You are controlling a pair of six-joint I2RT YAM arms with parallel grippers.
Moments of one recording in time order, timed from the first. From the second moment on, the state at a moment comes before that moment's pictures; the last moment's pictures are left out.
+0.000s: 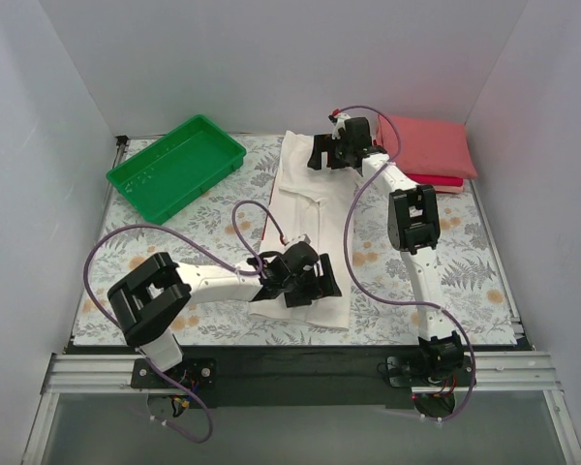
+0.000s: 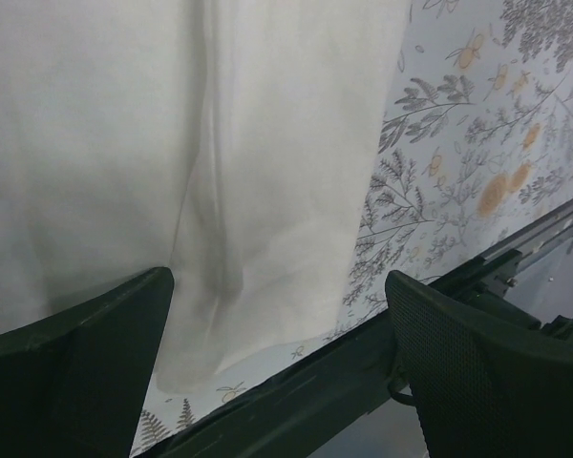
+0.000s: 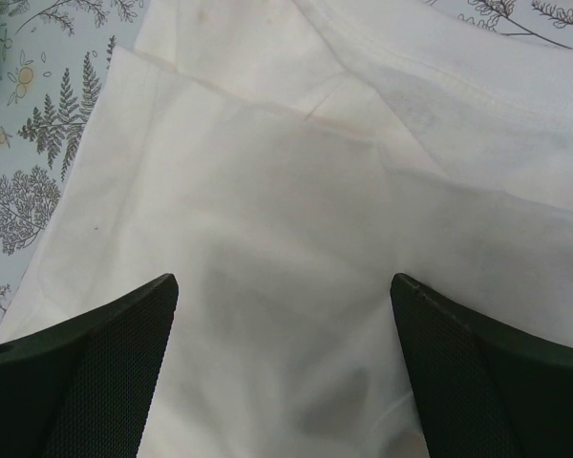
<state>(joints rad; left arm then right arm) -1.02 1.66 0.87 -0.07 0.03 -1.15 0.30 2.61 2.25 -0.25 -0.36 0.18</state>
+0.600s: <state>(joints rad) -1.05 1.31 0.84 -0.25 -0.08 -1.02 0.32 1.88 1.75 -0.29 -0.36 0.07</state>
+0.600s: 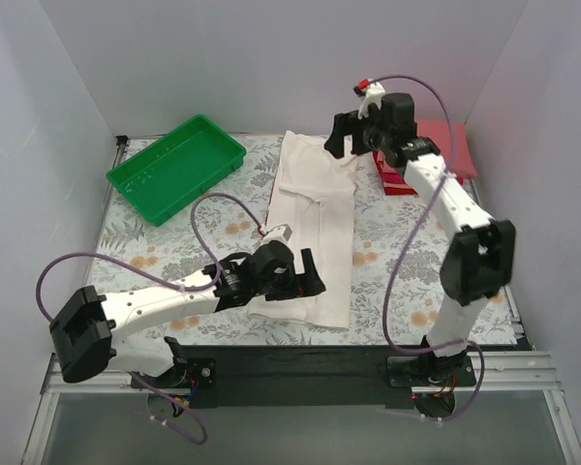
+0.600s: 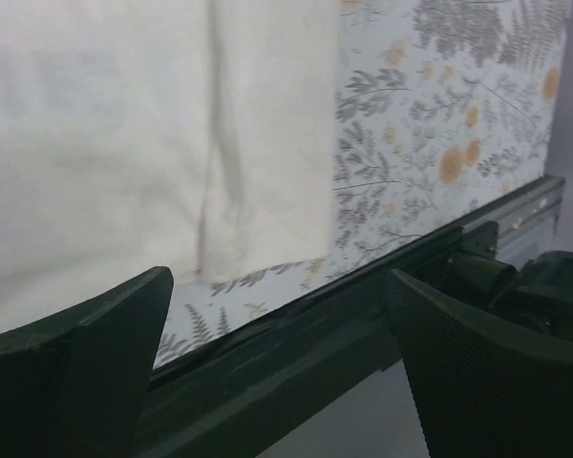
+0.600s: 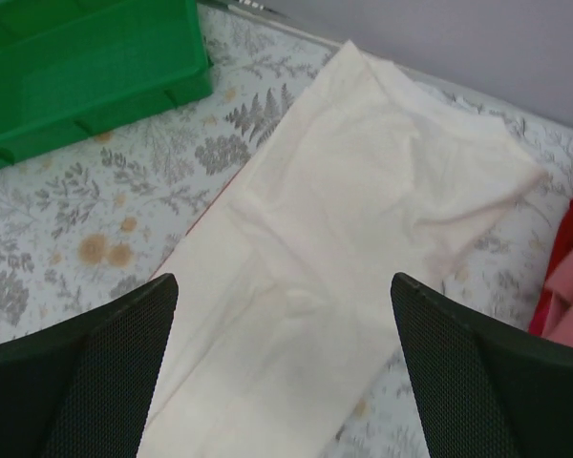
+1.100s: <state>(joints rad) -0.77 0.95 0.45 -0.49 -0.22 -1.17 0.54 1.04 0.51 -0.21 -0.24 0.38</state>
